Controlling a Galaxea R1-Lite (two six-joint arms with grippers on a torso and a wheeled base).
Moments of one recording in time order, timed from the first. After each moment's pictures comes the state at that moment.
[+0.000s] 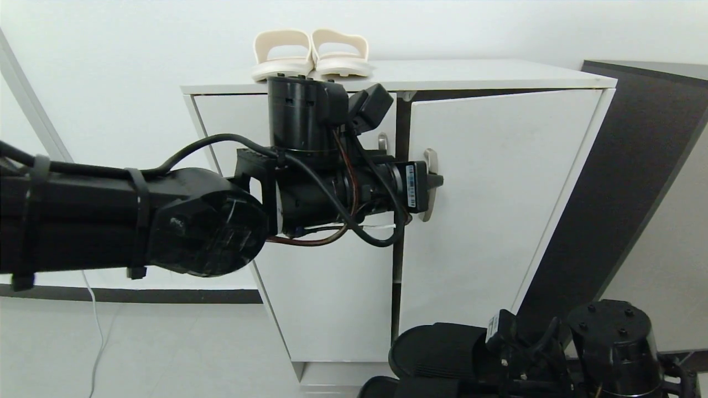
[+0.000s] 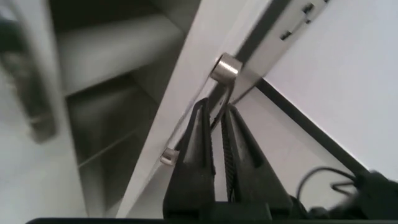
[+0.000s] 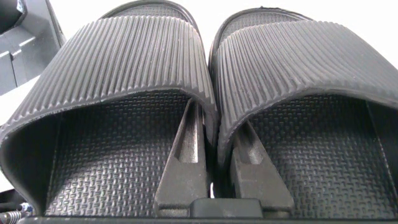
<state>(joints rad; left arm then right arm) -0.72 1.82 -1.35 -0.36 -0.24 -0.27 0.78 1.68 -0.31 -0.89 0.33 -0.05</state>
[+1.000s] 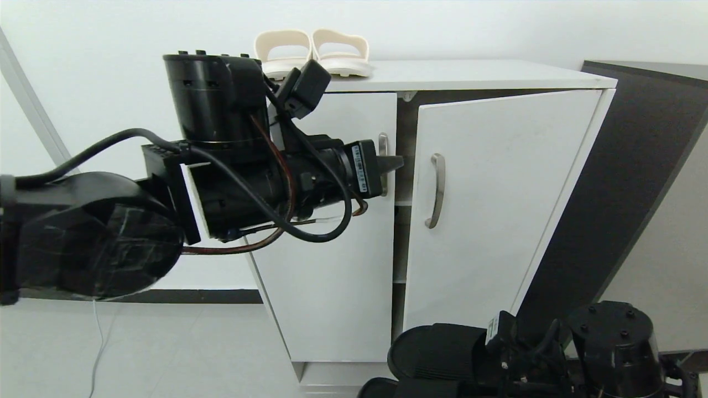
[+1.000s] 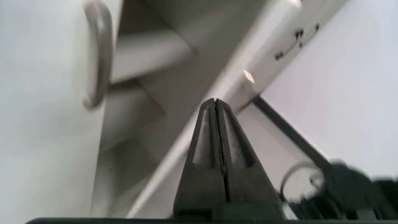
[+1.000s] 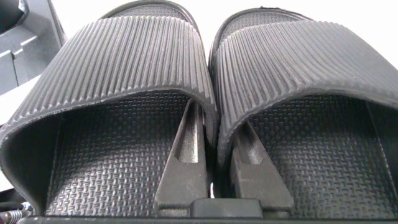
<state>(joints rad) -0.66 1.68 -1.20 -0.45 -0.23 -0.34 0.79 1.67 -0.30 -0.89 0.32 -0.05</state>
